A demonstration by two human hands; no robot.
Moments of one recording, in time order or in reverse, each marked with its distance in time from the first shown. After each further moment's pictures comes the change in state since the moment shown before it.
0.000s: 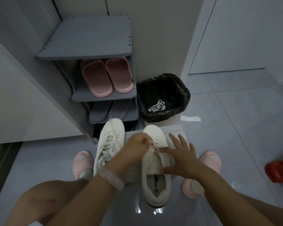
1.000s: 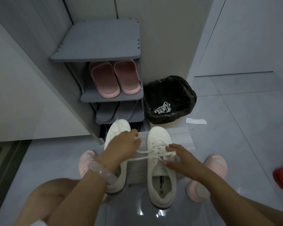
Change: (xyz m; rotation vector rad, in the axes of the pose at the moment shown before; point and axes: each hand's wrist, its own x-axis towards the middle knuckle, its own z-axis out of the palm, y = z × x) left_hand -0.010 -0.001 -0.044 0.640 0.029 -0.077; right_hand 0.003 -0.005 0.006 0.476 0.085 0.016
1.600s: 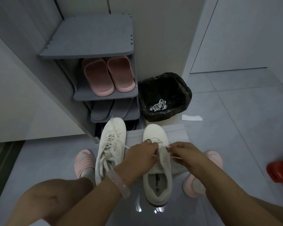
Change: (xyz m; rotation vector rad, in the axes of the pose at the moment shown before) left_hand 0.000 0.025 0.057 0.149 0.023 0.330; right_hand -0.001 -0.014 -0.016 0.858 0.089 0.399
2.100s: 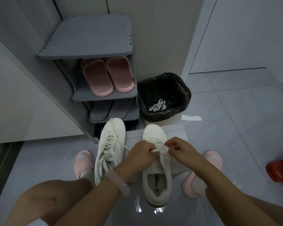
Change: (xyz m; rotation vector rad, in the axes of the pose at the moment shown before) left_hand 0.011 -0.004 0.006 -0.410 0.011 -0.117; right_hand 0.008 0.005 -0.007 -0.586 -0.021 -0.355
